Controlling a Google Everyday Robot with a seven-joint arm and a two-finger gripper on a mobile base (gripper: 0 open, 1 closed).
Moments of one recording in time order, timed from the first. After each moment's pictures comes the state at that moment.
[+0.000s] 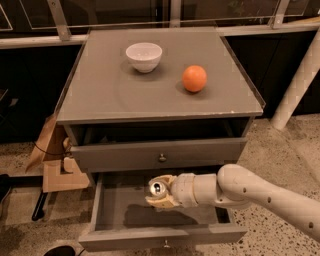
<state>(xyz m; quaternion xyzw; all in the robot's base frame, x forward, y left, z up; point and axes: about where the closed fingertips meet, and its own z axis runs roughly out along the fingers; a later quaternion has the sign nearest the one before) 0.475 0.002 0.590 -0.53 0.66 0.32 0.42</state>
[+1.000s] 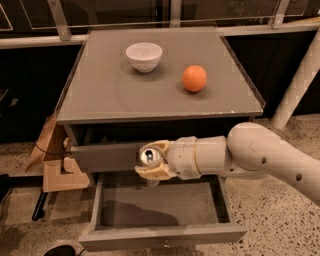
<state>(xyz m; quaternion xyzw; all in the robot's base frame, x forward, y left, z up) 0.468 0.023 0.770 -0.54 0.65 0.30 0.45</state>
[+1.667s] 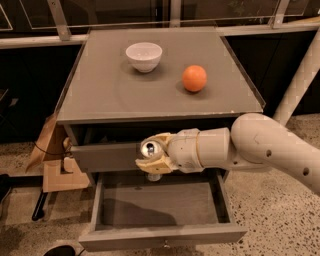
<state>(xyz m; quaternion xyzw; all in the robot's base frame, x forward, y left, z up) 0.471 0.020 0.791 -0.53 0.66 0.29 0.44</state>
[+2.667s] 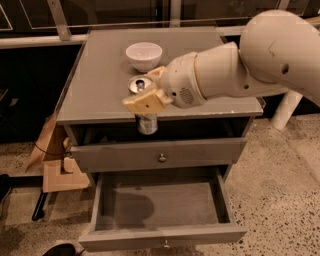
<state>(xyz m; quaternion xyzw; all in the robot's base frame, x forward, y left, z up) 0.504 0.035 0.949 -0.53 0.67 0.28 0.44</state>
